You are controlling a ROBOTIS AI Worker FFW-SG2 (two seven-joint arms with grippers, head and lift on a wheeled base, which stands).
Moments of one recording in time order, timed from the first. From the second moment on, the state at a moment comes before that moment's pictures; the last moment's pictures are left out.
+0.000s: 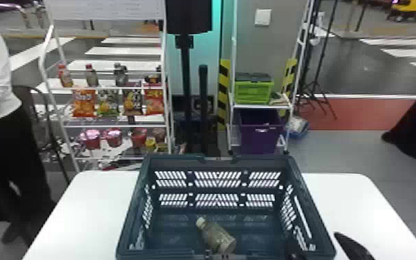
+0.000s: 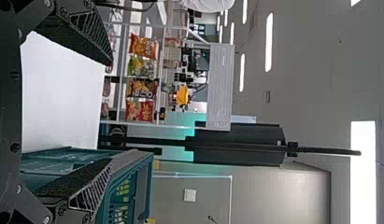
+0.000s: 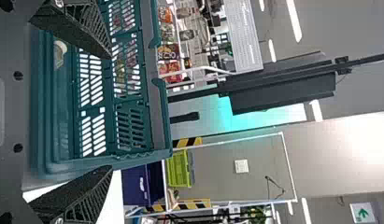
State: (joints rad) left arm 0.93 0.19 0.02 -1.98 0.19 -0.62 0.12; right arm 0.64 -0.16 0.08 -2.21 -0.24 0.06 0.00
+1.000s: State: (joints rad) left arm 0.93 0.19 0.02 -2.00 0.19 -0.59 0.12; right arm 0.80 -0.16 0.05 -2.18 -0.23 -0.13 0.05
